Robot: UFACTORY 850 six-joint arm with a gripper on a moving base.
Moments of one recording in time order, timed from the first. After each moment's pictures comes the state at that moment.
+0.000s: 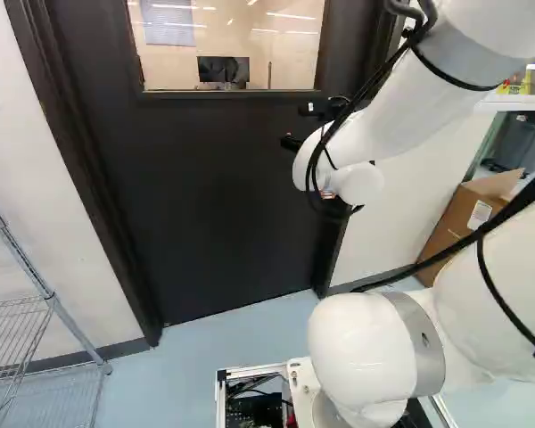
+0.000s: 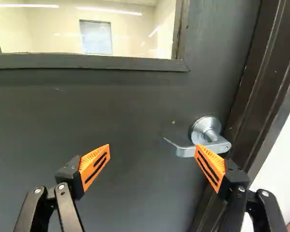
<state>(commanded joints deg) -4.9 18.0 -20.5 -2.3 49.5 0.0</state>
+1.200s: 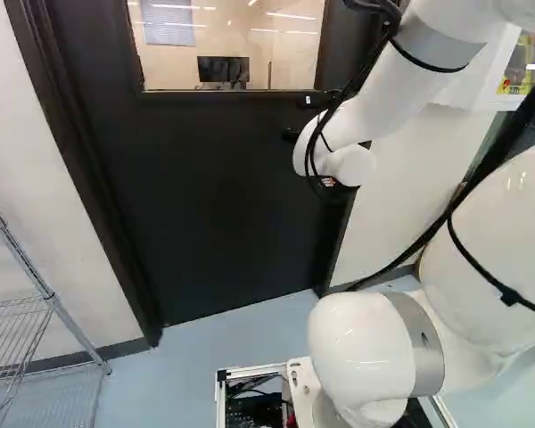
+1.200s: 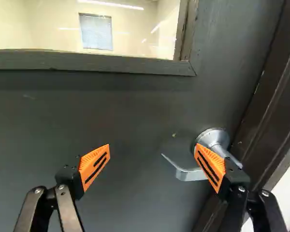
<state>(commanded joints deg) -6.4 9.9 -27.2 -4.0 48.8 0.0</state>
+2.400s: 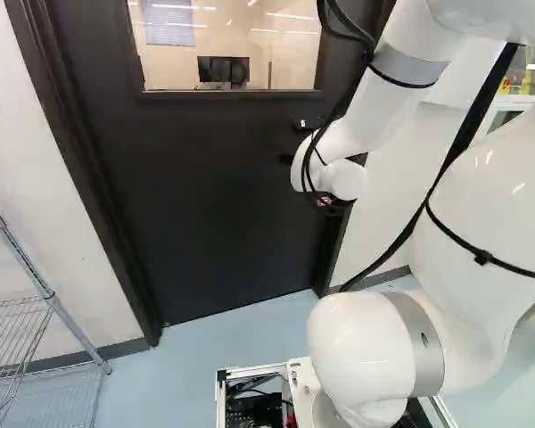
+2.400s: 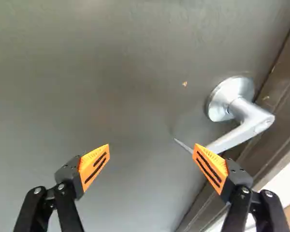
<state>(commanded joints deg) -6.5 2.9 -25.8 -4.0 48.8 0.0</state>
